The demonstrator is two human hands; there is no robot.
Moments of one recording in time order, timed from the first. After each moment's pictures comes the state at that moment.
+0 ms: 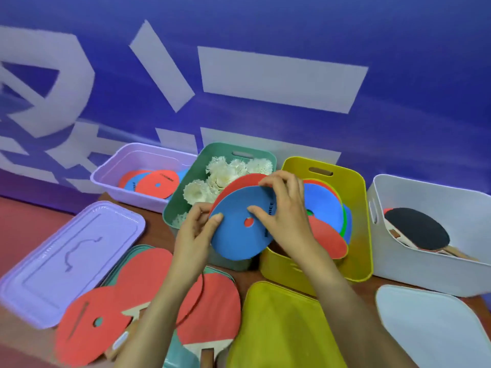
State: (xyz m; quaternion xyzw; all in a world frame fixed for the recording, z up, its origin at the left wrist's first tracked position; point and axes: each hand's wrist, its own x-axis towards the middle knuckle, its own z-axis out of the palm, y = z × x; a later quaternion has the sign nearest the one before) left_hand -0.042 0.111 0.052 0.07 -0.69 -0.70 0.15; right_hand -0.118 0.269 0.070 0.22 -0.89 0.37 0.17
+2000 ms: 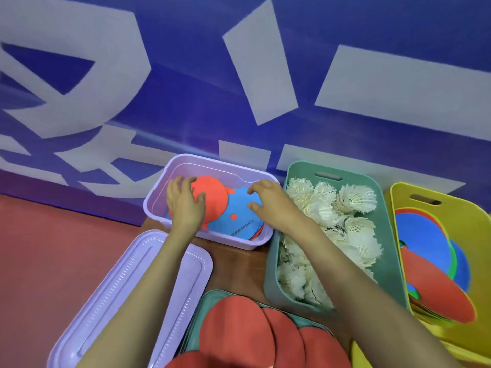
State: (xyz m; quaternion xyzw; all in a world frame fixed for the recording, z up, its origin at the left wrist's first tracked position) left_hand -0.245 -0.207 -0.040 0.22 -0.88 -0.39 0.15; right_hand -0.272 -0.011 0.027 0.23 -0.95 0.18 -0.10
